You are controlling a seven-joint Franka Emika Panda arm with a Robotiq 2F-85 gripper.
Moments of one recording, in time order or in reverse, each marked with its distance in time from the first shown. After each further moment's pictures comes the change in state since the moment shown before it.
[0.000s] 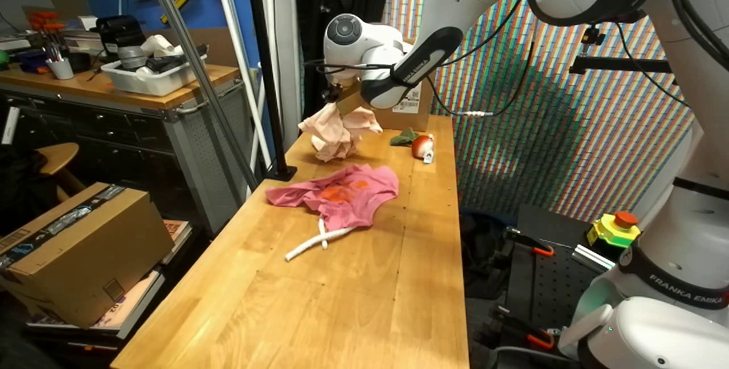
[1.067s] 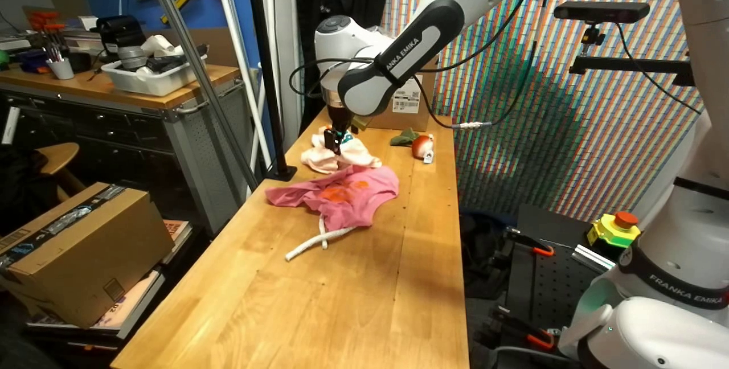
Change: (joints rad) arm -0.037 -0.125 0.222 -0.196 0.490 -0.255 -0.790
